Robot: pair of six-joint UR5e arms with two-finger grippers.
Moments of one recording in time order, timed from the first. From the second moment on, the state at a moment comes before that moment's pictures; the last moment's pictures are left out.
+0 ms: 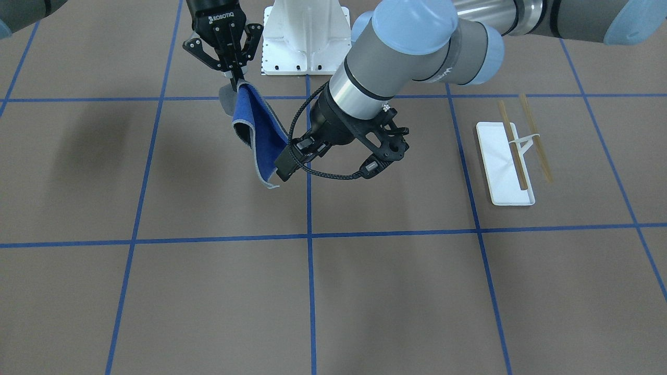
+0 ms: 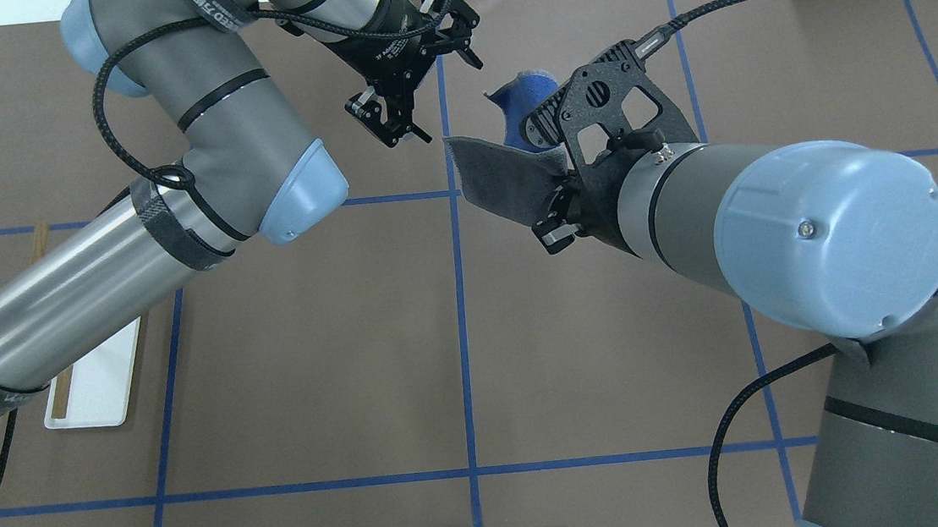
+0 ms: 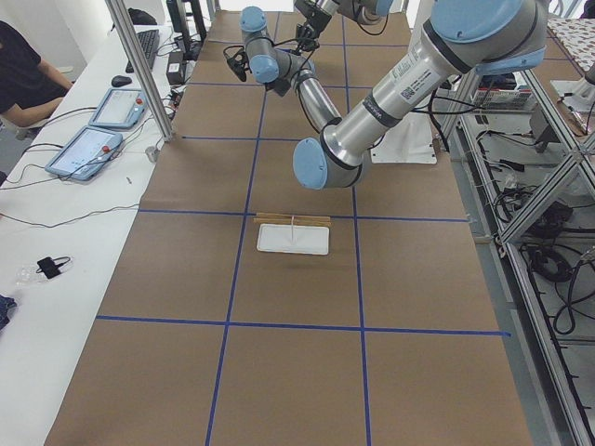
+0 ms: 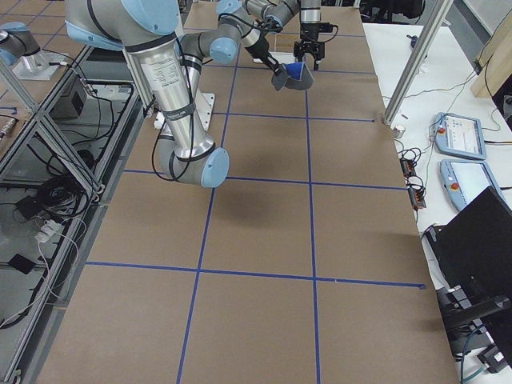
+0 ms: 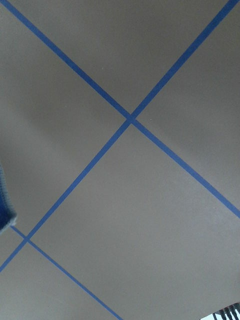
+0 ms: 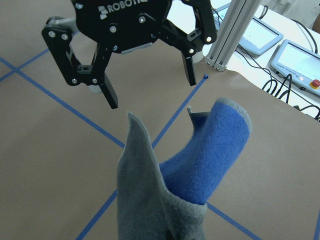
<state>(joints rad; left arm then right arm) -0.81 -2.52 -1.49 -1.87 -2.25 -2.01 0.45 -1.01 2.29 -1.77 1.37 0.63</state>
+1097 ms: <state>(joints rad) -0.78 -2.63 -1.39 -1.90 -2.22 -2.01 0.39 -1.01 2.34 -1.78 1.34 0.63</state>
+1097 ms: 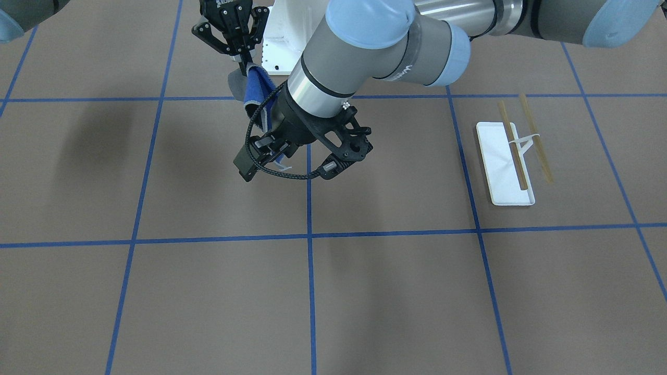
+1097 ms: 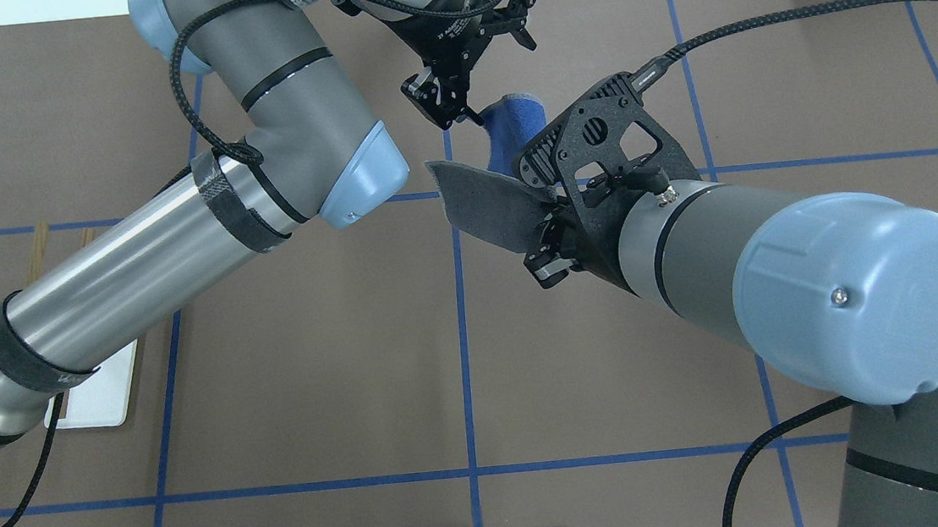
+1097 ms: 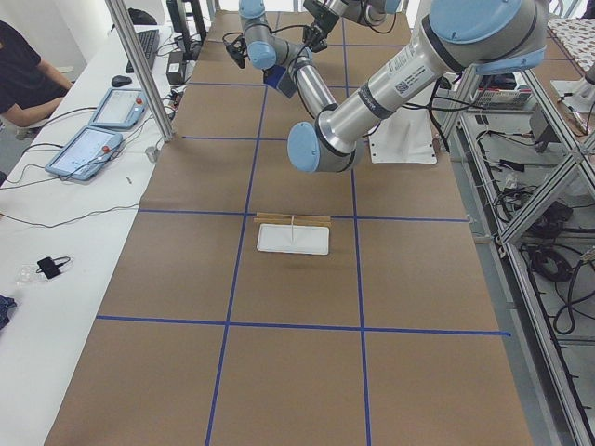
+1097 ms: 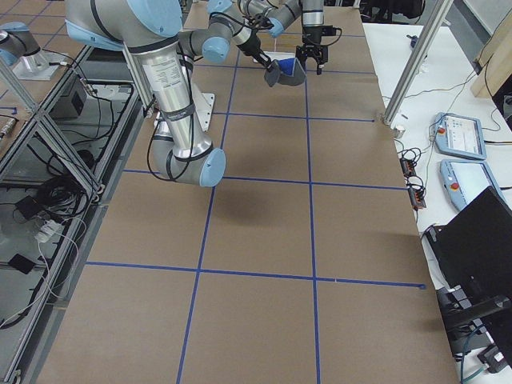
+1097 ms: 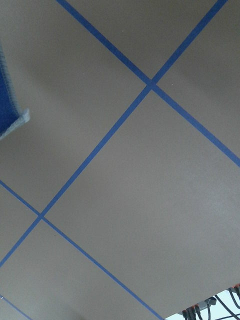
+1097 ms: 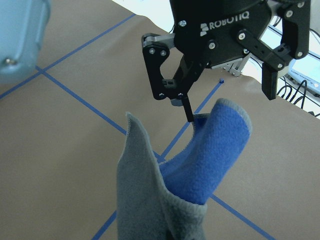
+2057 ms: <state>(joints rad) -0.77 -2.62 -1.40 -1.90 -2.21 -2.01 0.39 -1.01 2.36 -1.82 1.34 0.63</state>
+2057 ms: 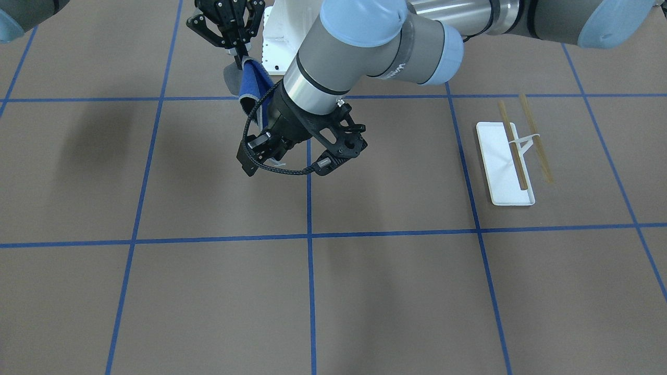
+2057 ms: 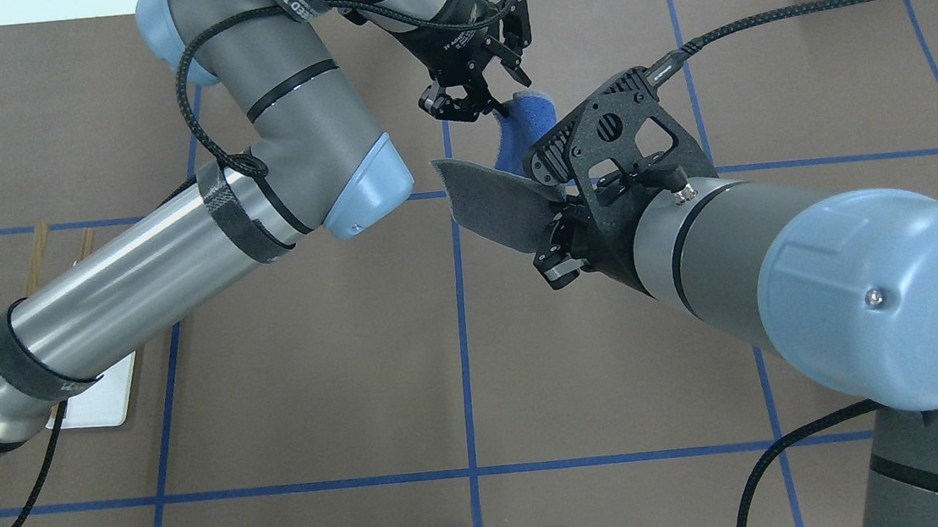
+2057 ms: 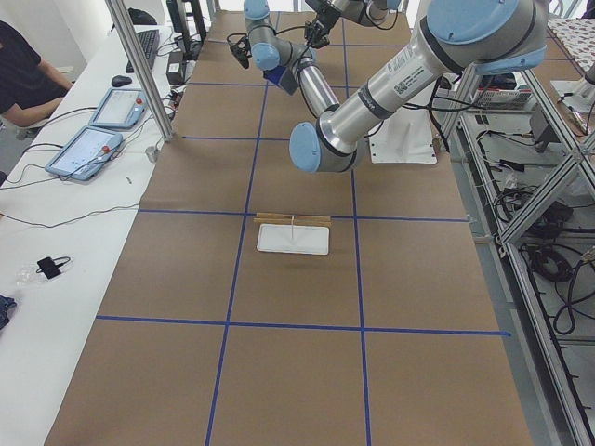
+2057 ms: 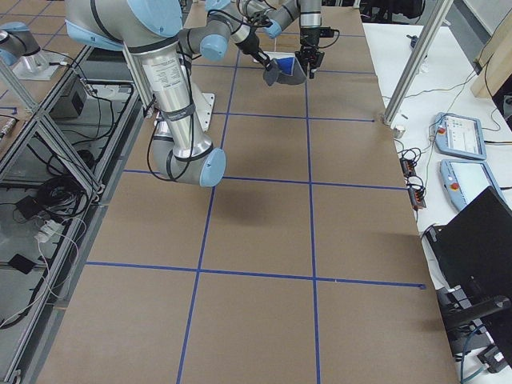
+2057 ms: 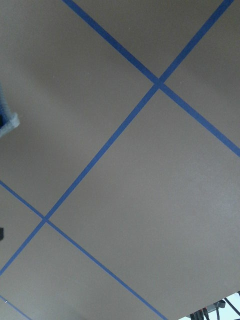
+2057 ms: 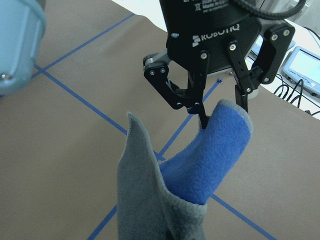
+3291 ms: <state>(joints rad) -0.82 -2.62 -1.40 -1.89 -2.23 -2.01 0.40 -1.09 2.45 -1.80 1.35 0.66</state>
